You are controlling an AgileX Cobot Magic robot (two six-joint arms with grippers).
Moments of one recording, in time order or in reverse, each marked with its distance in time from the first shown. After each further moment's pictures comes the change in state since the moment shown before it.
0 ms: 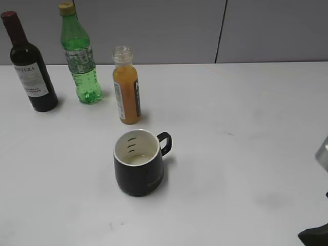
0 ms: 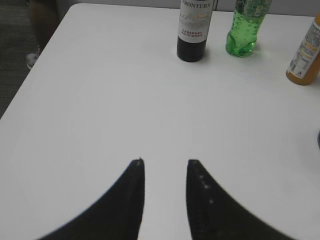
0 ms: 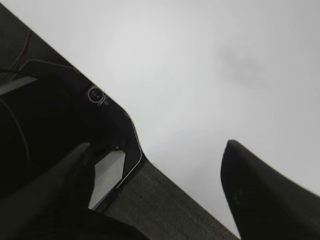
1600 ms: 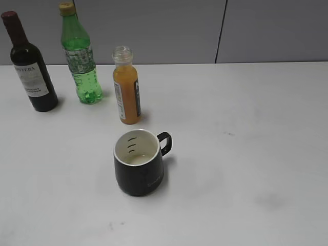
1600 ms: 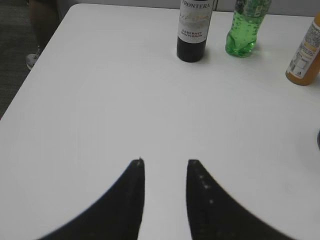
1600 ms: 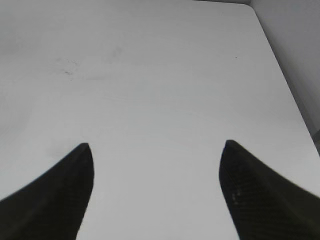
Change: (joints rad) left arm 0.000 0.000 0.000 0.000 0.000 0.000; right arm -0.656 -0.900 0.148 -0.096 0.052 0.000
